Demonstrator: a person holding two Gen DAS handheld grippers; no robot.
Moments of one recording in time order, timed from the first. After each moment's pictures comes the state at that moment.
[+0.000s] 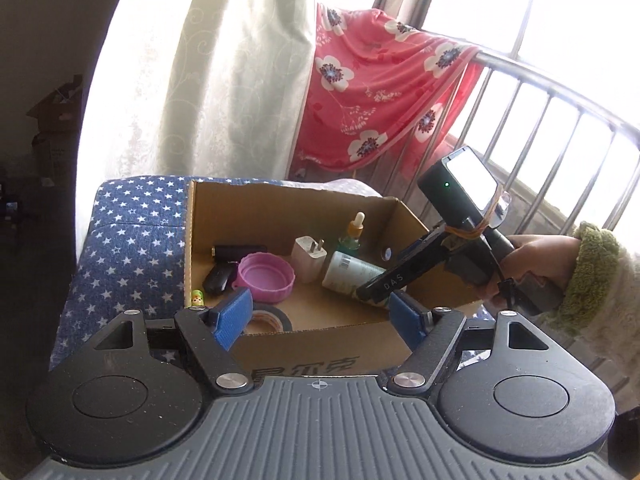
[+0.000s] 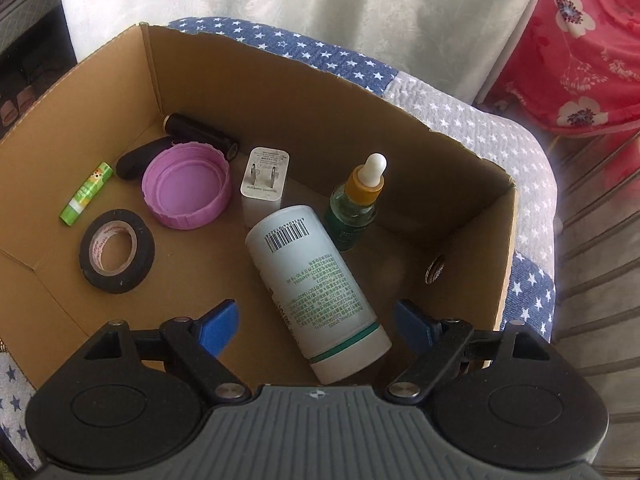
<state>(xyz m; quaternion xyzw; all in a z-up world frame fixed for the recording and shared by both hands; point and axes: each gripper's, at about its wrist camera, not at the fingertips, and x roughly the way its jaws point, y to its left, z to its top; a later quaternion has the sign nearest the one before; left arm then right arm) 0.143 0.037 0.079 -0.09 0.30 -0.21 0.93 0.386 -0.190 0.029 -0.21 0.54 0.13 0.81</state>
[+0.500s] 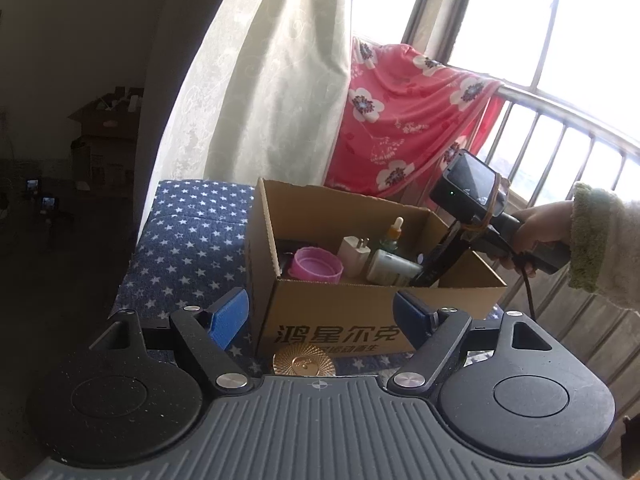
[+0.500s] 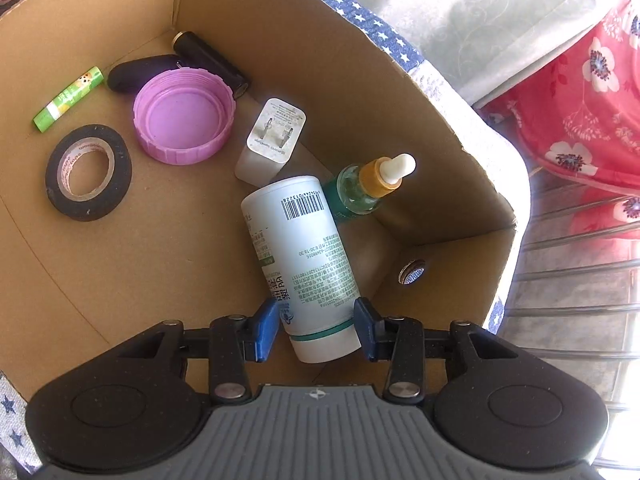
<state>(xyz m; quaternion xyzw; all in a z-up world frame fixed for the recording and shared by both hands) 0.100 0.094 0.058 -0.11 0.26 -0.18 0.94 0.384 -0.156 0.015 -0.35 0.55 0.11 0.74</state>
